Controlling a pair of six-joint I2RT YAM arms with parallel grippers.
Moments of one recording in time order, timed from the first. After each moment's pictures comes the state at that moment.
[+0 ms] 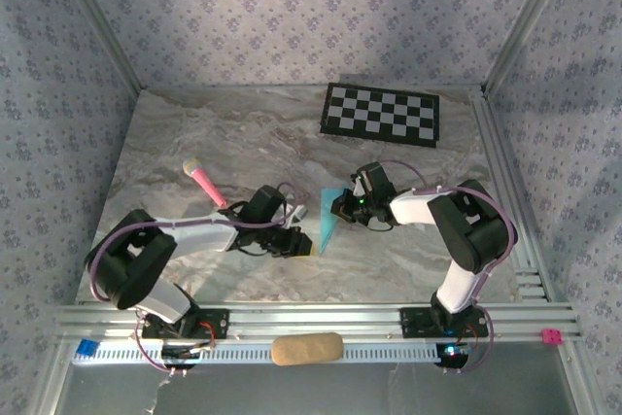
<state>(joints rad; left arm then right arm) -0.76 1.50 0.62 -0.04 0.69 -0.73 0.51 1.73 0.71 0.13 -0.46 0.87</state>
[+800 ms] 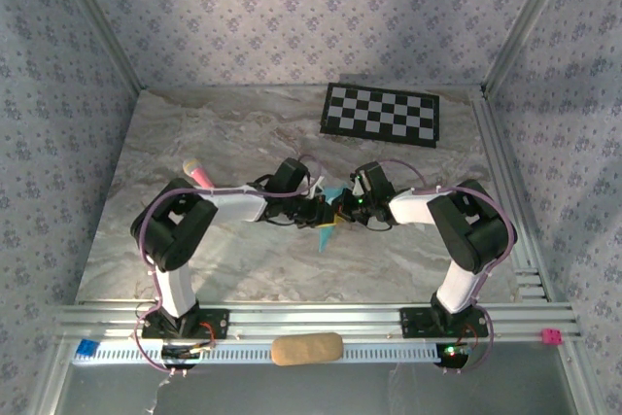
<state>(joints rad) -0.75 1.82 0.94 0.03 0.69 -0.81 0.52 1.74 0.72 0.13 -0.44 0.87</state>
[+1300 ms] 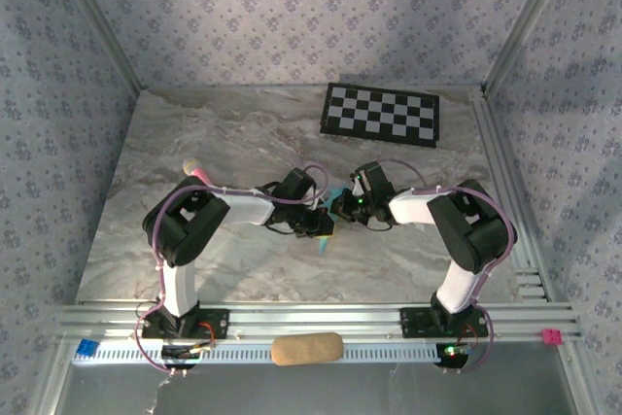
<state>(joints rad) -0.79 1.88 0.94 -0.03 0.63 -0.73 0.52 1.74 0.72 0.13 -0.44 0.87</state>
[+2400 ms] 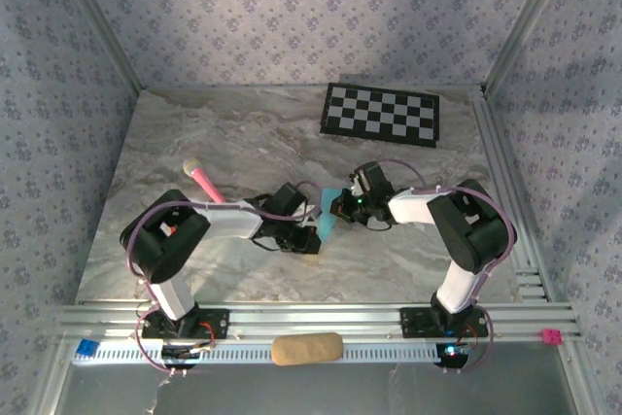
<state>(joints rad) -0.83 1.71 0.79 -0.18 0.55 -0.61 0.52 1.74 0.73 0.10 -0.44 0.87</state>
